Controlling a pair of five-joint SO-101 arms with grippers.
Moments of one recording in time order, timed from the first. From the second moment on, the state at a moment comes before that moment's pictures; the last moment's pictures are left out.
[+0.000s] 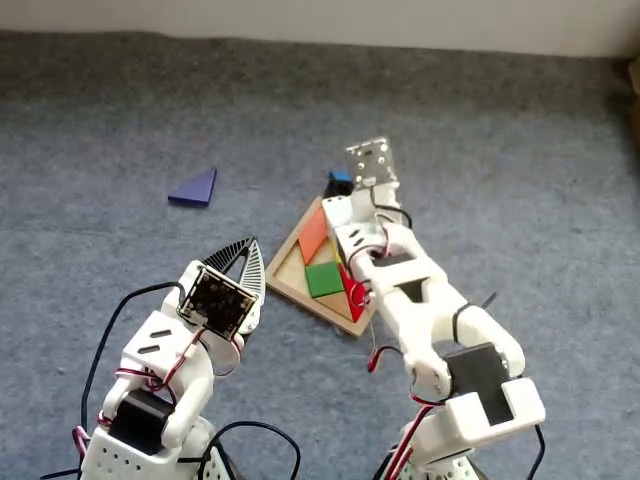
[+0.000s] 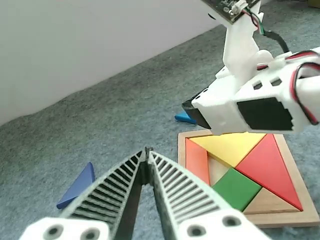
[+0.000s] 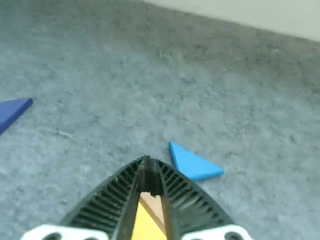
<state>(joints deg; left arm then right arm) 17.3 -102.4 84.3 44.2 -8.5 -22.7 3.0 47.8 -16.7 4.6</state>
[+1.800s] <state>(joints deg) 20.3 -102.4 84.3 46.0 -8.5 -17.6 22.6 33.5 -9.0 4.6</state>
